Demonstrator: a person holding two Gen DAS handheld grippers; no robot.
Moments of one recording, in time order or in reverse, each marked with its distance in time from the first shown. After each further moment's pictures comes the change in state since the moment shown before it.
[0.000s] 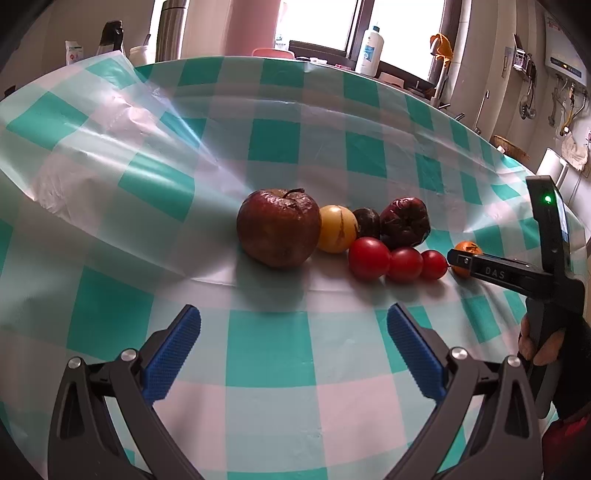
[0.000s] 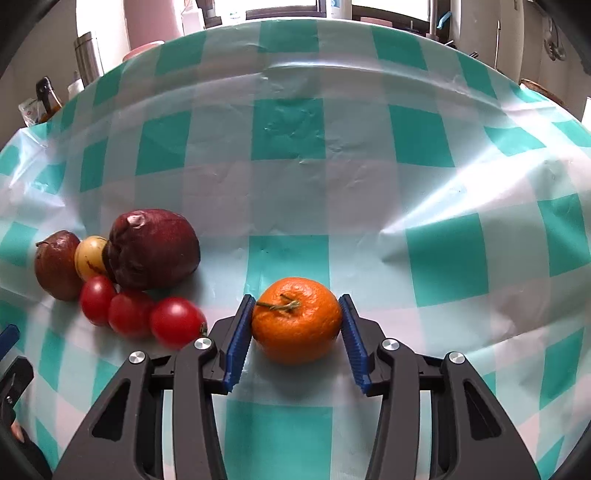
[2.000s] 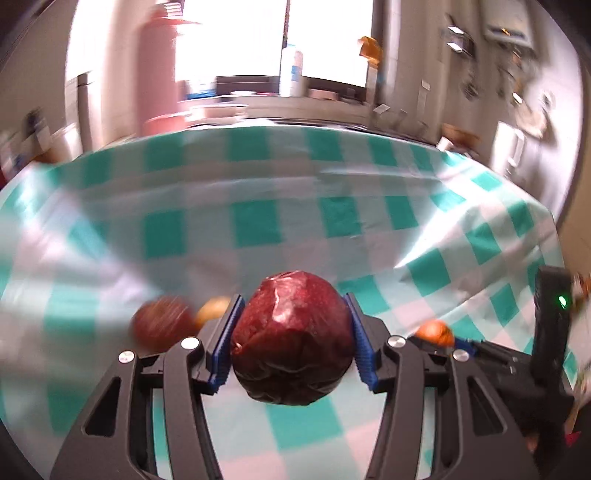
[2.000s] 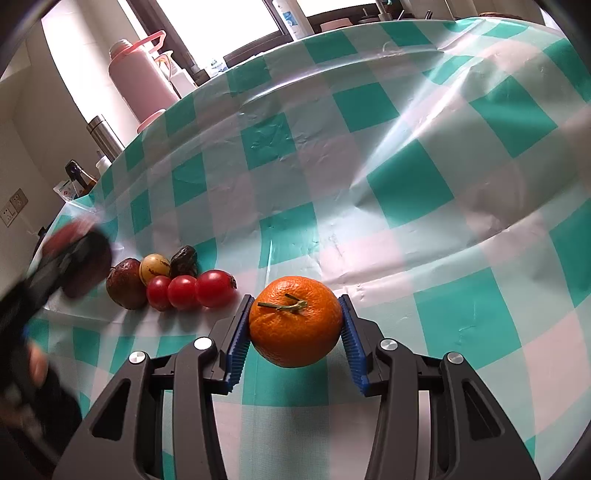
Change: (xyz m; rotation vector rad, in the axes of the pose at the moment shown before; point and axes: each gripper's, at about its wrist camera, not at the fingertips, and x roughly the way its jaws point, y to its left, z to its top) left arm -0.009 -0.086 0.053 0.147 -0.093 -0.080; right arm -0.044 -0.052 -0.063 0.250 -0.104 0.262
